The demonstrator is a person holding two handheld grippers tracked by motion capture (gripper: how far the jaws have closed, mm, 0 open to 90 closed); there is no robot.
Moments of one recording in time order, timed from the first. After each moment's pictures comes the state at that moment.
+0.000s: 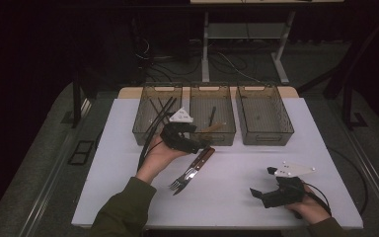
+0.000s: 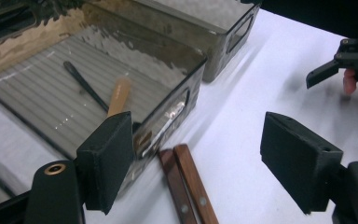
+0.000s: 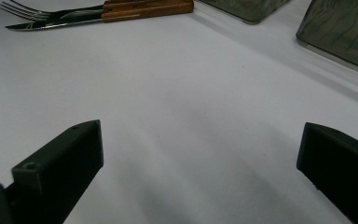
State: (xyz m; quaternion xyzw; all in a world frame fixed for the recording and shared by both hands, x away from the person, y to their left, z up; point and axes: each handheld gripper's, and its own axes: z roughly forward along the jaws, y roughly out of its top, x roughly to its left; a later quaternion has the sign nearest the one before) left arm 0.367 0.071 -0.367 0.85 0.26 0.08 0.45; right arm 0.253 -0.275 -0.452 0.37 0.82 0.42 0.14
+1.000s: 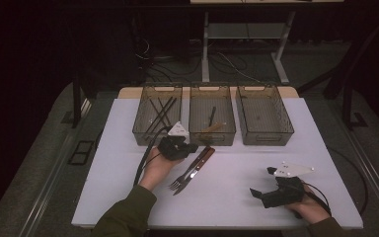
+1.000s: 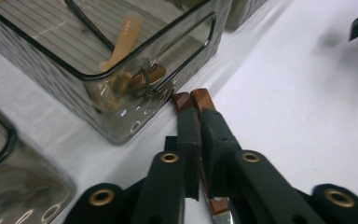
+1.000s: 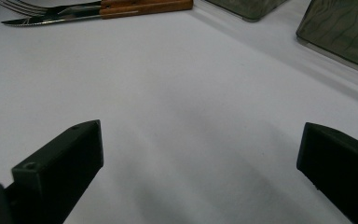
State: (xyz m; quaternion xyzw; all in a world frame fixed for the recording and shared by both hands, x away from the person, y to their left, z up) left arm 0.369 0.075 -0.417 0.86 0.28 0.09 0.41; right arm 0.253 -0.274 -0.453 0.37 0.82 0.42 0.14
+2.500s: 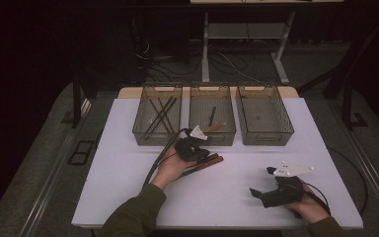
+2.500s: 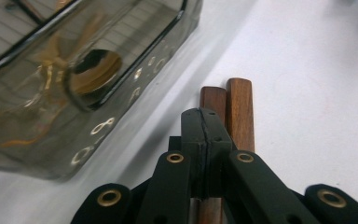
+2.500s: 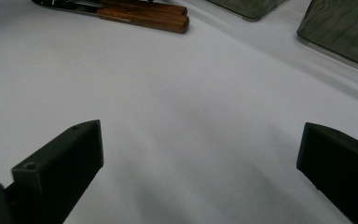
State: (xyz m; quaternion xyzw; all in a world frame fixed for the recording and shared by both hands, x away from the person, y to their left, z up) left arm 0.380 0.032 -0.437 0.90 0.24 0.06 0.36; right arm 0.254 -0.274 -0.454 0.37 0.82 0.42 0.14
